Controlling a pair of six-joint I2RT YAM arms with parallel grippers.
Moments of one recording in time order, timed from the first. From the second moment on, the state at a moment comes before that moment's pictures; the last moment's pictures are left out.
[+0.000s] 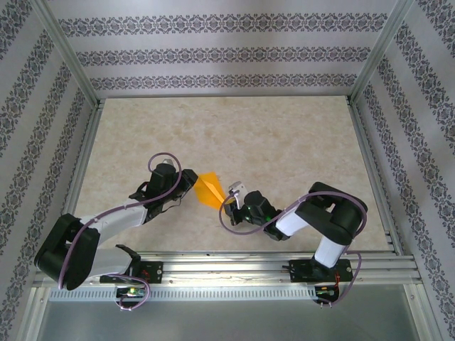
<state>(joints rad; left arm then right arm) -0.47 1.26 0.48 0.18 0.08 -1.21 0.89 1.73 0.37 0.86 -0.07 0.37</state>
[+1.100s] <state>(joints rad) -0.47 1.40 0.50 0.24 0.19 -1.21 0.77 1.81 0.43 0.87 -0.31 0.73</state>
